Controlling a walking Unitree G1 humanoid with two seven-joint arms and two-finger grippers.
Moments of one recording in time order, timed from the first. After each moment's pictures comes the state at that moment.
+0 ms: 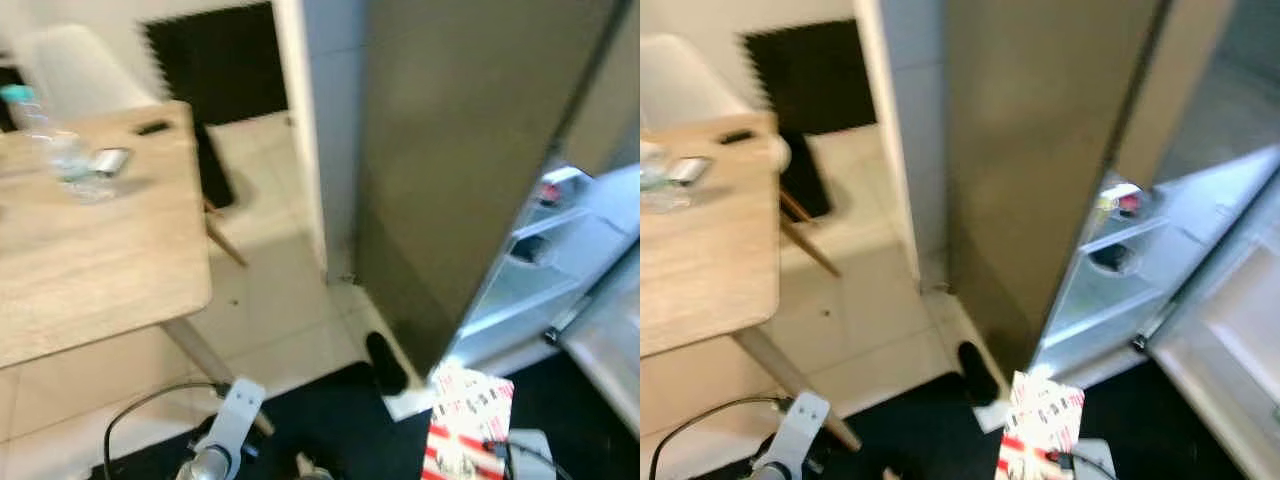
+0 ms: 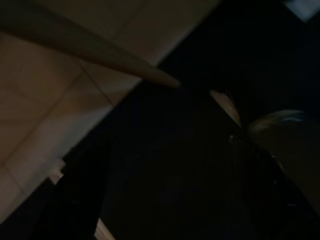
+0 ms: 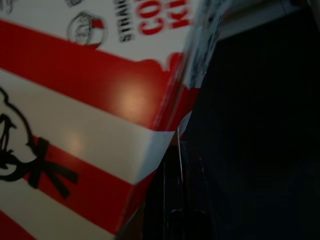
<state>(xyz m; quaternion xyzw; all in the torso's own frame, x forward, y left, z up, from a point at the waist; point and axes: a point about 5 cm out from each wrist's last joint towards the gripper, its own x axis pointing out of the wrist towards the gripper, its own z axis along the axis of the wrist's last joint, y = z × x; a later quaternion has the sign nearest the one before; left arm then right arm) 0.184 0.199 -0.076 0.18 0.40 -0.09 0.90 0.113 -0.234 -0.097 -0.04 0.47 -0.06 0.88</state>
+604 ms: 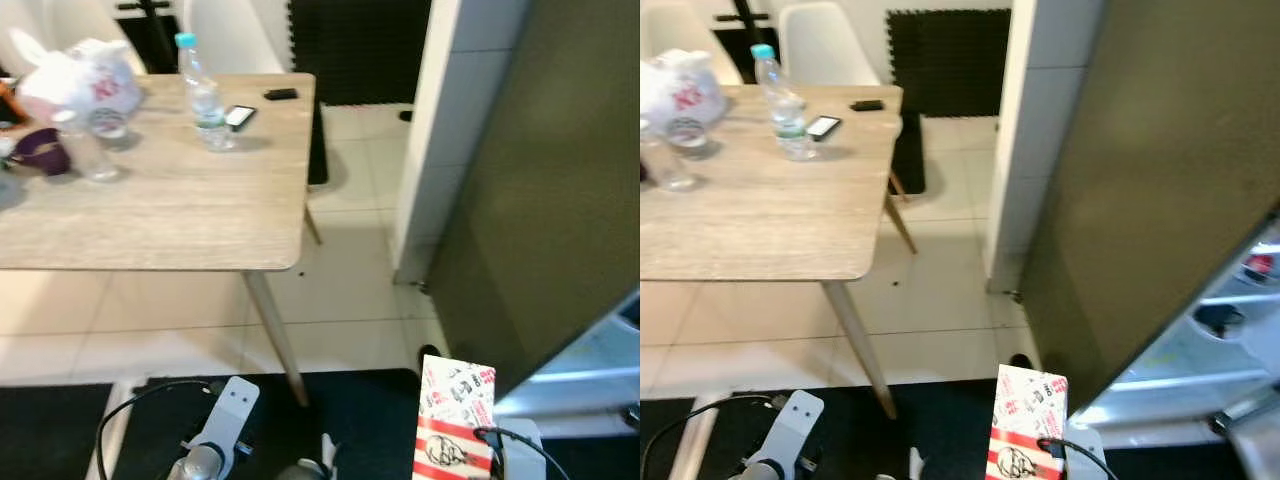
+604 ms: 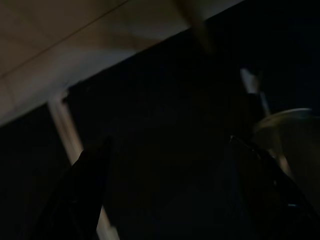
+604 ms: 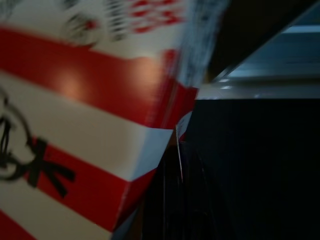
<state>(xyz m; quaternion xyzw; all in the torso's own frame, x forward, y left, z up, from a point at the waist) 0.184 0.204 -0.075 0.18 0.40 -0.08 0.89 0.117 -0.230 -0.097 -0.03 0.47 -0.06 0.88</state>
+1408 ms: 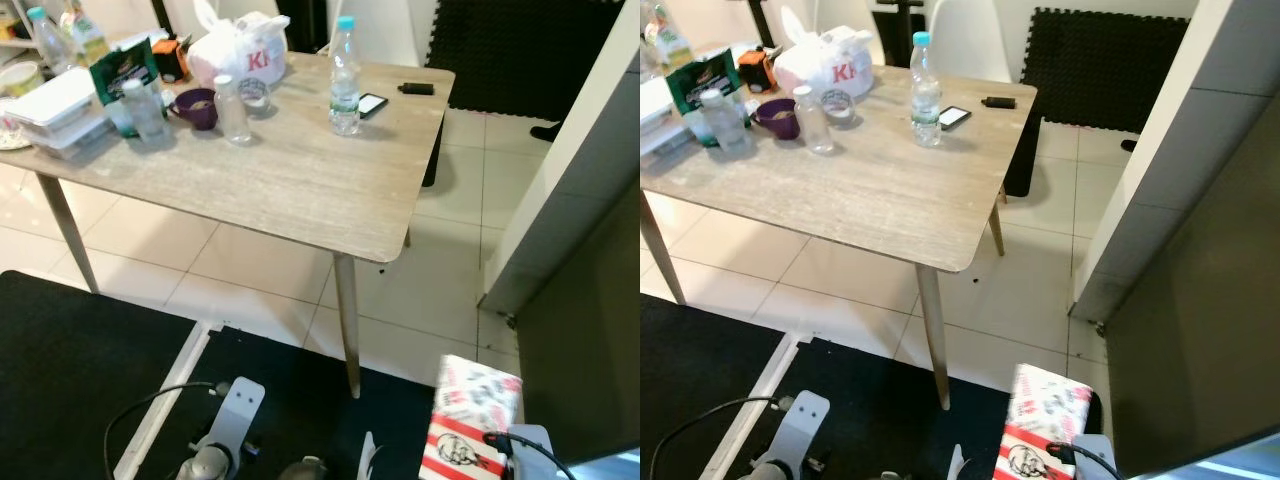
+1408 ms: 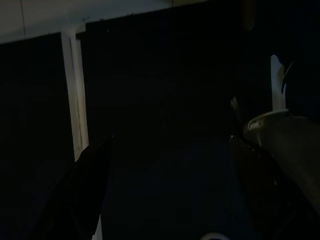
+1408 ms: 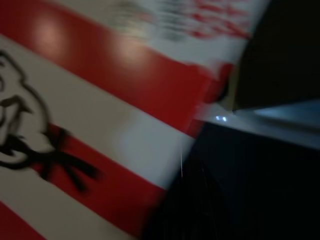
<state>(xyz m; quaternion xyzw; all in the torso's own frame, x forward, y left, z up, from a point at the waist) 0.189 0.201 -0.074 0.18 0.40 -0.08 0.90 0.114 -0.231 -0.098 -0.02 0.47 -0.07 0.88</state>
